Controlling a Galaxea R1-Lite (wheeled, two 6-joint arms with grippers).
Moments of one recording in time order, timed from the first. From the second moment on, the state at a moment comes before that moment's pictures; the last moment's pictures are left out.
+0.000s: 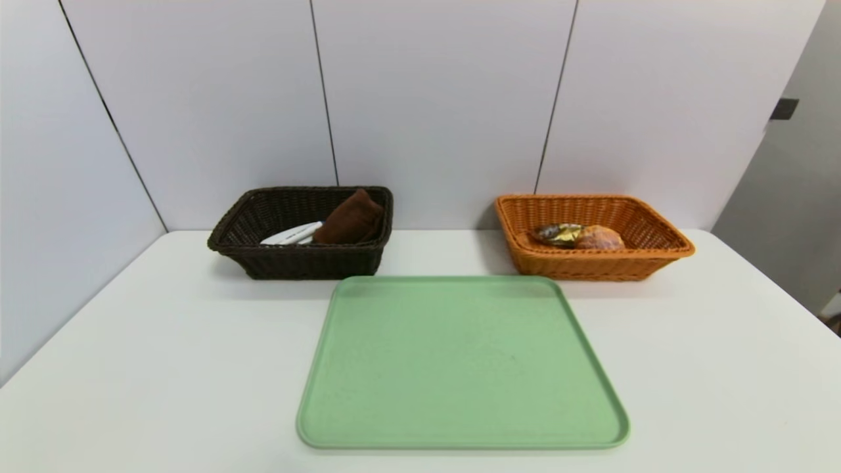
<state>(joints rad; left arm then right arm) -0.09 0.28 -0.48 0.50 0.13 -0.04 0.02 0.19 -0.29 0.27 -0.03 -0.17</state>
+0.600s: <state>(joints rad) 0.03 0.24 -0.37 0.36 0.03 0.11 0.01 0.01 -0.22 0.27 -0.01 -0.19</state>
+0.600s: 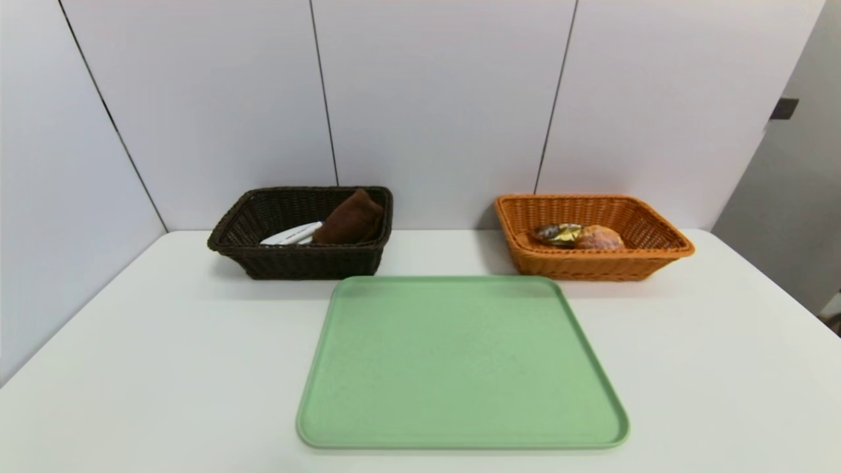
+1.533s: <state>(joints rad) 0.02 0.05 0.00 0.00 -0.01 0.10 0.01 0.00 0.00 -0.06 0.00 -0.20</state>
